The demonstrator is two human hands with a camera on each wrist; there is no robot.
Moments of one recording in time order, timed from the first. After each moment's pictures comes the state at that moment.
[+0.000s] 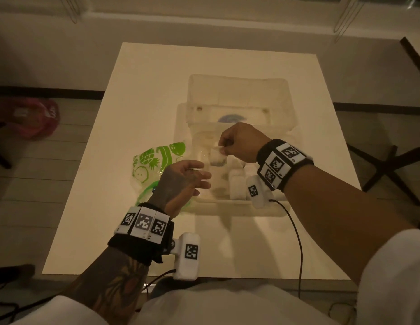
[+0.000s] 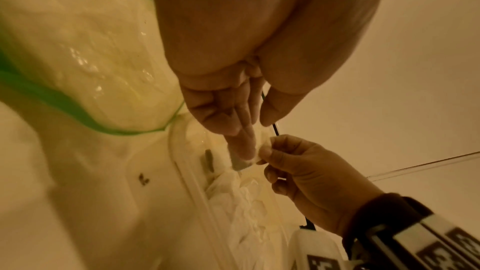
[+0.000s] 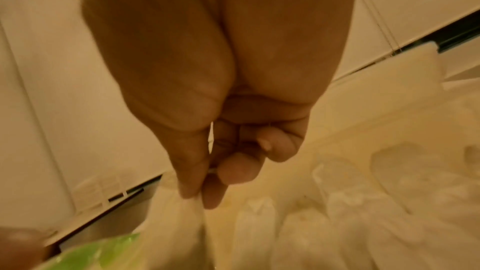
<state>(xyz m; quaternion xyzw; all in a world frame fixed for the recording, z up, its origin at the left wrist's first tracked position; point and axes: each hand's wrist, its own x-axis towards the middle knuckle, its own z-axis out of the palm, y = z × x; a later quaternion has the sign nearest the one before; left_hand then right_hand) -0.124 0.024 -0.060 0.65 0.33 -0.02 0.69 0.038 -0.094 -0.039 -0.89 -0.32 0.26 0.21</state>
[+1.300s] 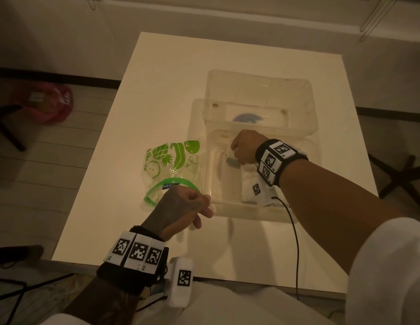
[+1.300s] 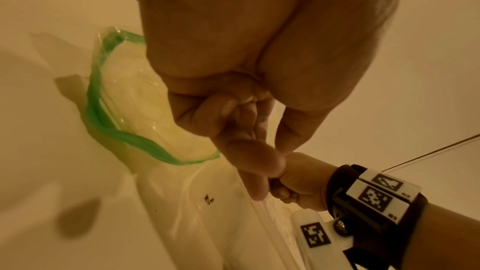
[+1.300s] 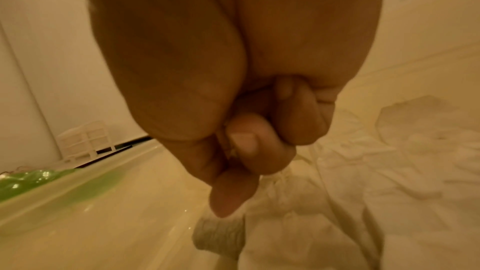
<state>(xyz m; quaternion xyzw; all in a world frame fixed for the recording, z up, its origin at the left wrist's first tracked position) -0.165 0.033 -0.067 0.72 0.32 -0.15 0.60 0.049 -0.059 -0.068 -0.91 -0.28 0.30 0.00</state>
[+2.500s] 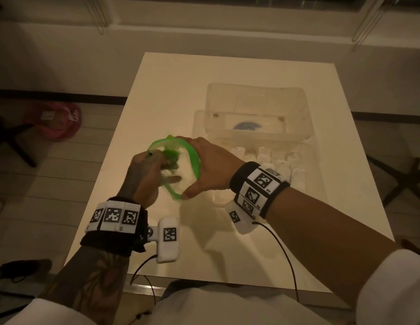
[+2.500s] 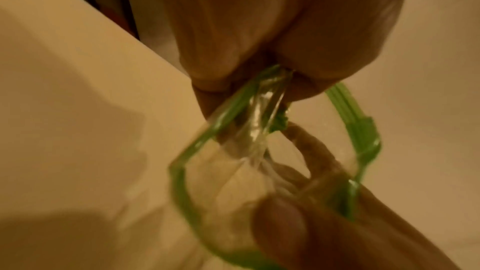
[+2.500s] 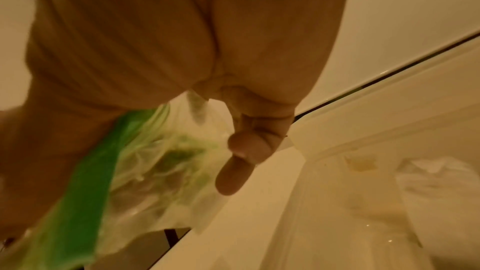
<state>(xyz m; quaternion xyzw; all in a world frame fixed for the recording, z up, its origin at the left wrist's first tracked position) -0.145 0.089 -0.024 0.57 0.37 0.12 0.73 -0.037 -0.032 -0.029 -0.81 -0.46 0.27 0.25</state>
